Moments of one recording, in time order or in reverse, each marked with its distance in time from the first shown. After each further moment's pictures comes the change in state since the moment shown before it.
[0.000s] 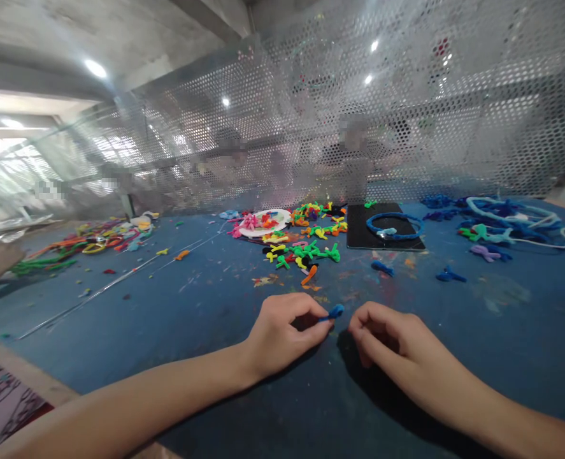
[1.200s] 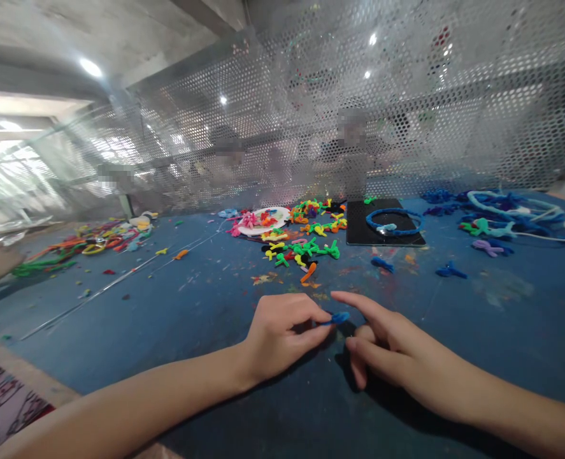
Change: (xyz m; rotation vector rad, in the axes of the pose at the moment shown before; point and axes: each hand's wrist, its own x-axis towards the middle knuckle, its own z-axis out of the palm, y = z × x) left_hand -0.002 0.001 -0.004 -0.023 -0.028 0.114; right_hand 0.001 -0.003 -0.004 0.195 -0.238 -0.011
